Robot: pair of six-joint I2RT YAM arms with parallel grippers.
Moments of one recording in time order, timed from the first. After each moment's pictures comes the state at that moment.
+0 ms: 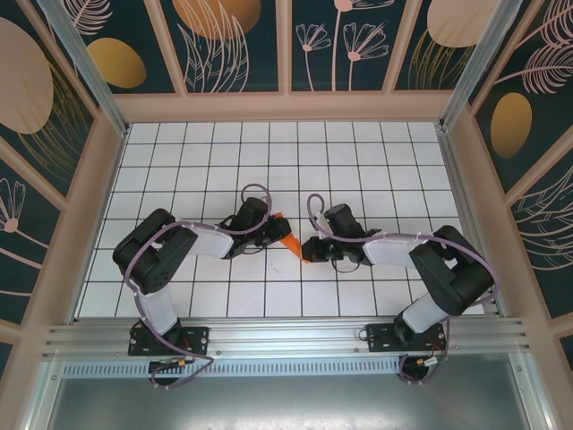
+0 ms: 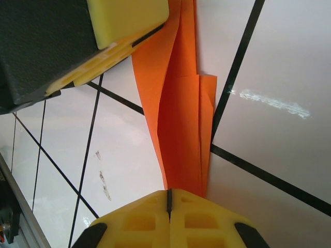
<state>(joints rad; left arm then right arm) -0.68 1.82 0.74 0.38 0.24 -1.01 0.66 1.55 0.58 0.08 -0.48 0.55</state>
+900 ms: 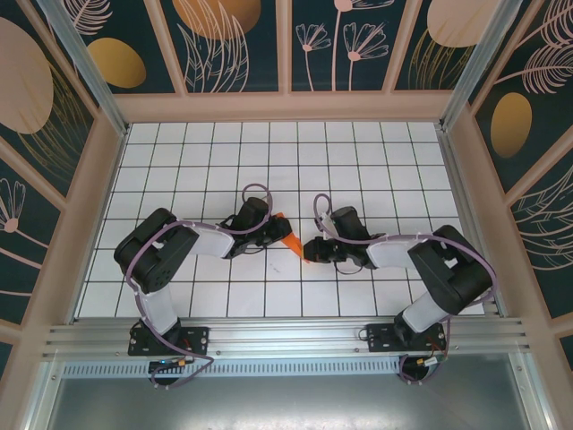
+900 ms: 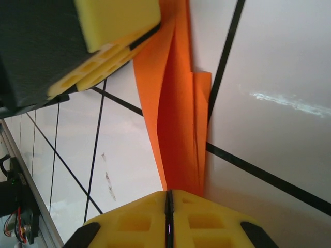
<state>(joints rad) -0.68 1.83 0.75 0.38 0.24 -1.01 0.61 1.54 0.52 0.19 -0.54 0.60</state>
